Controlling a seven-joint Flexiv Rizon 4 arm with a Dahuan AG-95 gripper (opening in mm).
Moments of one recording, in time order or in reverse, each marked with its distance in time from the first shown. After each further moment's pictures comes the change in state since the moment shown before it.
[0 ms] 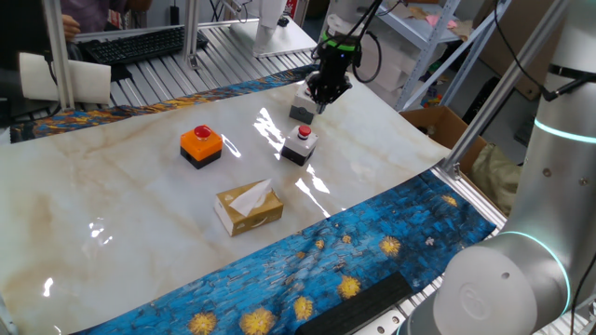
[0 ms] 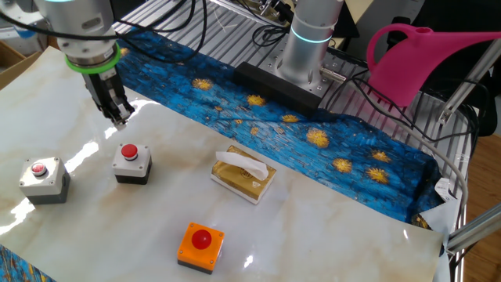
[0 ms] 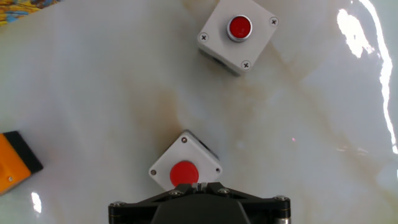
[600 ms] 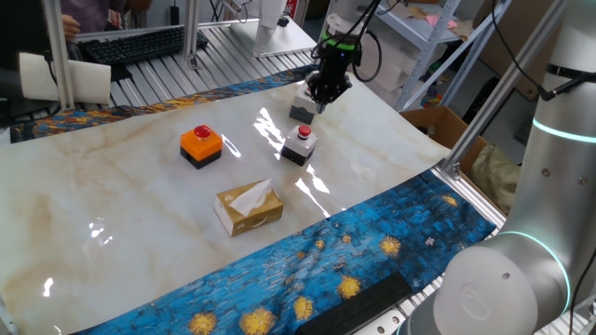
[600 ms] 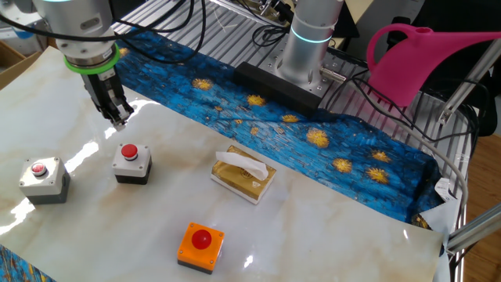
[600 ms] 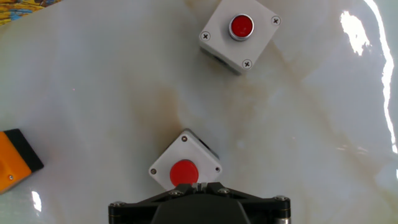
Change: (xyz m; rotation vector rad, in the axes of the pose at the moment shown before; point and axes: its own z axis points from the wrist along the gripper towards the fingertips) arm -0.002 0.000 0.001 -0.003 0.001 -0.005
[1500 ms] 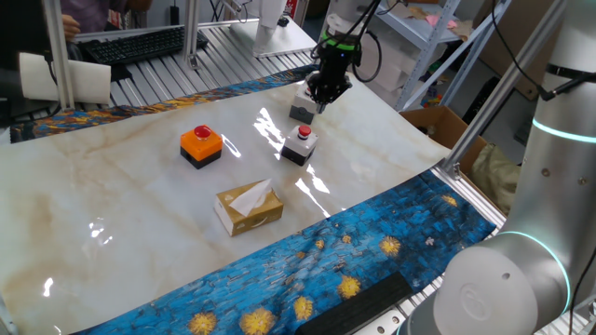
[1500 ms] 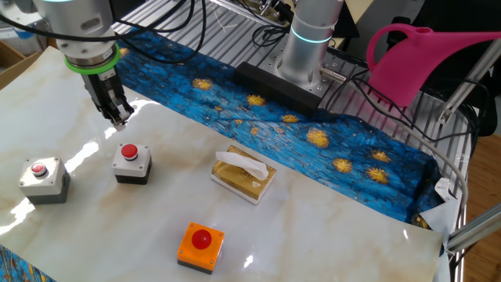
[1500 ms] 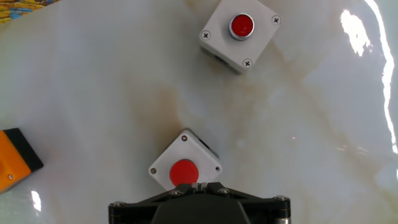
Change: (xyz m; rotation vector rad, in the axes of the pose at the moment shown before) arm -0.001 -0.001 0.001 0.004 0.002 0.015
